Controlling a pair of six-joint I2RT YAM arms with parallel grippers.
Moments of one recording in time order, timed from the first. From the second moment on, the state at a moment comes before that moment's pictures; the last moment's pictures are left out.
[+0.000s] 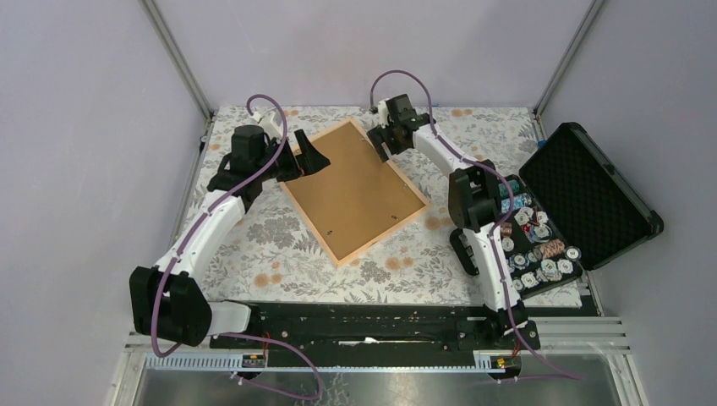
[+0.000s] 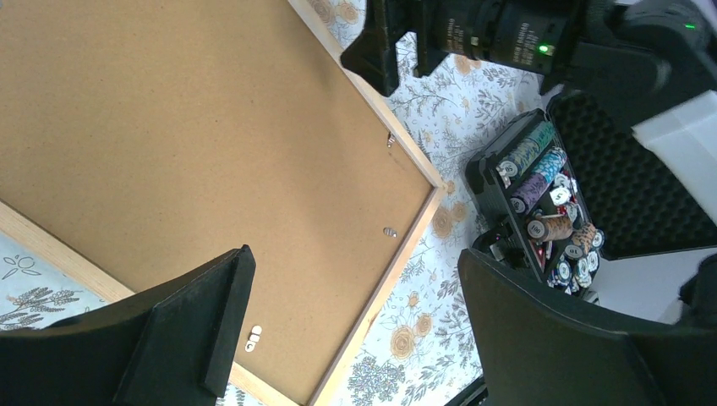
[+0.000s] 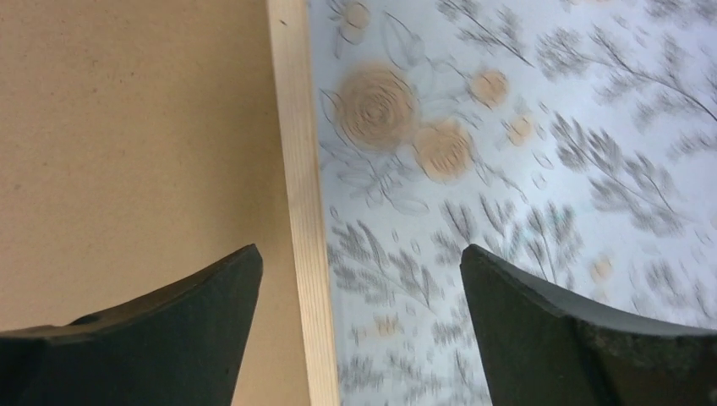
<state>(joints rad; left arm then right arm) -0.21 1.30 1.08 -0.26 0.42 -0.53 0.42 2.49 2.21 -0.64 -0.04 -0.22</state>
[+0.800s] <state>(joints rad) -0.23 1.27 1.08 -0.25 0.47 -0.54 0.57 1.61 1.15 -0.62 0.23 0.81</state>
